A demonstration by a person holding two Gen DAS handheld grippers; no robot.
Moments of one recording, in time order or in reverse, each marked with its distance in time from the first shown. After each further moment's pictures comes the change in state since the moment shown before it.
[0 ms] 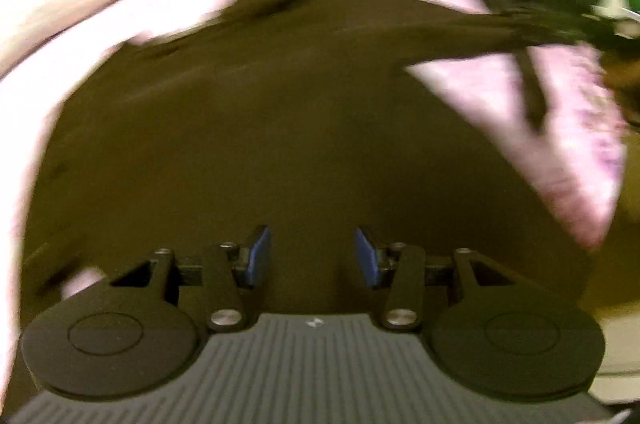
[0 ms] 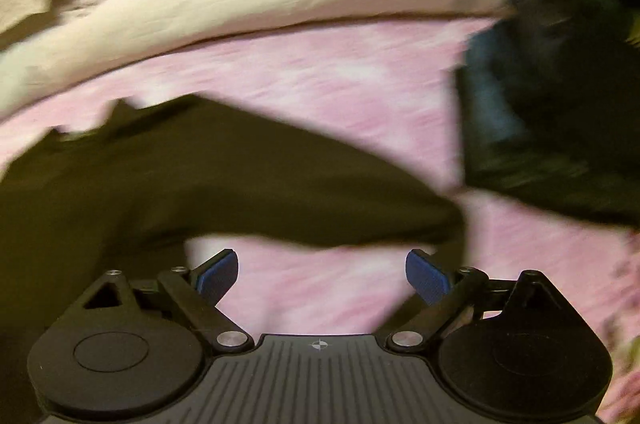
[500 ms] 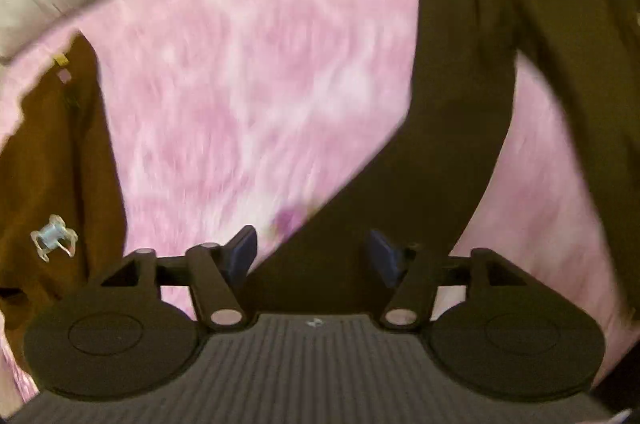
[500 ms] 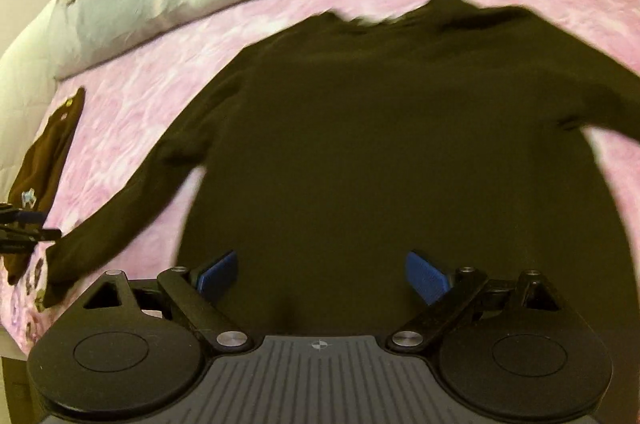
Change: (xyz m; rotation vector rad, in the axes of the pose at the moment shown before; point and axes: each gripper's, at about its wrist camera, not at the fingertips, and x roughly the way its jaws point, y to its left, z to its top) left arm -0.072 0.295 -0.191 -0.130 0.144 0.248; right arm -0.027 0.299 -0.113 -0.109 0.169 0.330
